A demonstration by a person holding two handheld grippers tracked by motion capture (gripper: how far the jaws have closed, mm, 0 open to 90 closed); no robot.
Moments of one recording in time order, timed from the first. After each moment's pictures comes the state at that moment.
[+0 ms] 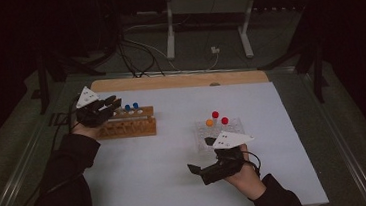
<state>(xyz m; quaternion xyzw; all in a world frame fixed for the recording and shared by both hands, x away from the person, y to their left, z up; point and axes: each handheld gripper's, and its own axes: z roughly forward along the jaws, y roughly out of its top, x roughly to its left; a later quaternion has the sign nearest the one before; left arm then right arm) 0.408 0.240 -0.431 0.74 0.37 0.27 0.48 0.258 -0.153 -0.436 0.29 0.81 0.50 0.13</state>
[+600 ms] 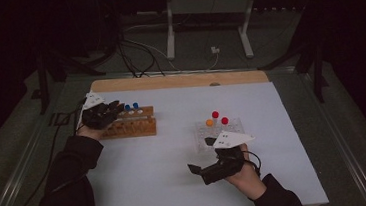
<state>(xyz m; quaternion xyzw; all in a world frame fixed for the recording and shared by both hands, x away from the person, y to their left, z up) 0.416 0.238 -0.449 0.75 0.39 0.25 0.47 0.258 -0.153 -0.436 0.29 0.81 0.50 0.12</state>
